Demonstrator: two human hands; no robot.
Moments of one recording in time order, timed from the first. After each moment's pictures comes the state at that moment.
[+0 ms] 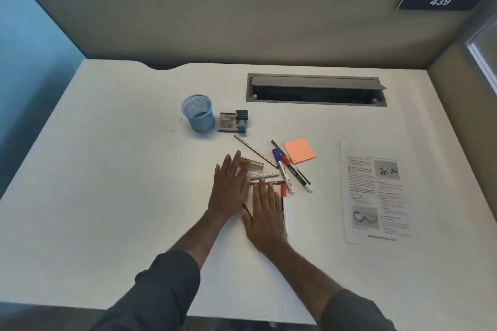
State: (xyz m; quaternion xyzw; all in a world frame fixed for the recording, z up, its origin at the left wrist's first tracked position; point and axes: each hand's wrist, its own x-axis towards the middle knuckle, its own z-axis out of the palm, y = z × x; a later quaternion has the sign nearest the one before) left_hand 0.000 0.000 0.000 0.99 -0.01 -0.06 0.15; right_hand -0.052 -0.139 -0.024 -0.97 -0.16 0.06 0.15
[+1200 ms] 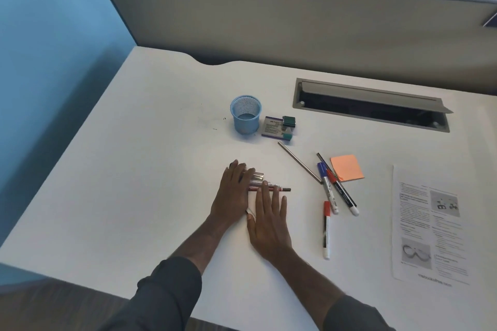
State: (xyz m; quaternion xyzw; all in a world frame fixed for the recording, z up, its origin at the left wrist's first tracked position) left_hand -0.014 0.099 -0.025 0.99 0.01 -0.01 0.15; right_hand -0.046 -0.054 -0.033 -0.96 -0.23 0.08 0.12
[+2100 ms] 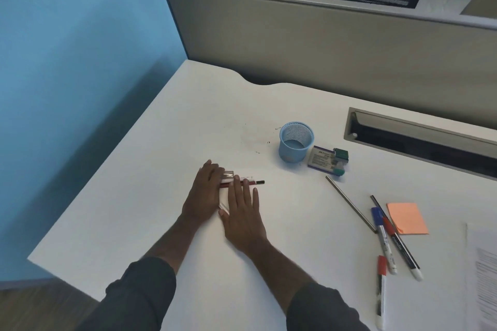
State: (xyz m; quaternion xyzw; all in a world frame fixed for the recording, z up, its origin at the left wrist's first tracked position) left_hand -0.017 0.277 -0.022 0.96 0.13 0.10 0.24; right_hand -0.001 0.123 -0.038 -0.91 -0.37 0.10 0.12
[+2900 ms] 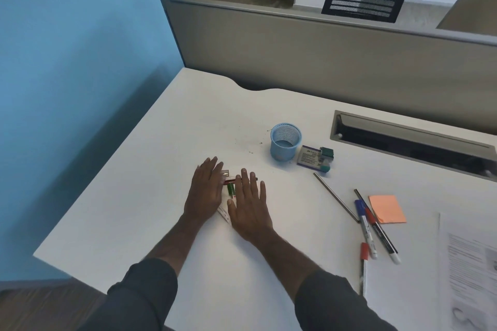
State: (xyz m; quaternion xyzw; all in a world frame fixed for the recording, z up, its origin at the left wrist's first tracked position) left_hand -0.023 0.254 0.003 0.97 0.13 0.12 0.17; right_hand 0.007 0.094 -0.004 -0.92 -0.36 0.06 0.12
